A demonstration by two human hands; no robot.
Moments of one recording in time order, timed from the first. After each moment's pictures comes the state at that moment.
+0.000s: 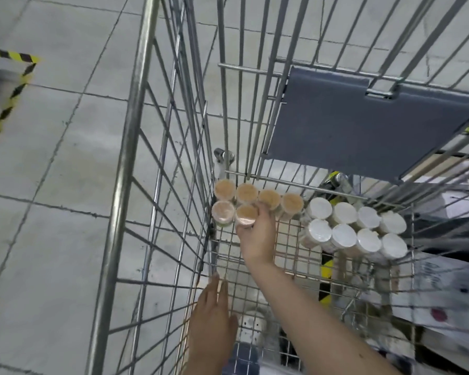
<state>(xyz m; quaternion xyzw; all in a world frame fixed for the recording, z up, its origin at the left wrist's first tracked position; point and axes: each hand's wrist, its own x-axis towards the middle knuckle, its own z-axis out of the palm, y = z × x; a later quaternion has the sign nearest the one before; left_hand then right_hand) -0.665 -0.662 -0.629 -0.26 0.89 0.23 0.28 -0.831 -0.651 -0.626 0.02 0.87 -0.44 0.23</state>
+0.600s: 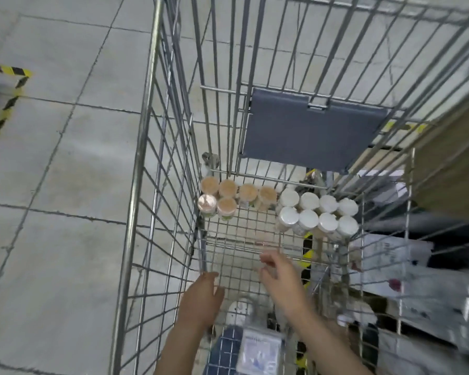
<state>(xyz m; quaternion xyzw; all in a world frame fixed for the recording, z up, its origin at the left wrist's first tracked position) -0.672 -0.667 -0.575 -0.31 0.83 0.35 0.31 -0.769 -0.522 -0.543 -0.03 0.84 -0.41 0.36</state>
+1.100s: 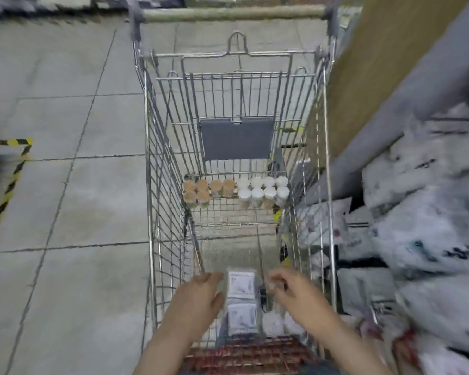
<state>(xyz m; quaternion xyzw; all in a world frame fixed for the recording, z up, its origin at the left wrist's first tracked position) -0.559 -0.589 -0.318 -0.07 0.94 0.24 0.24 -0.620 -0.379 -0.346 -0.10 0.87 -0.34 0.34</state>
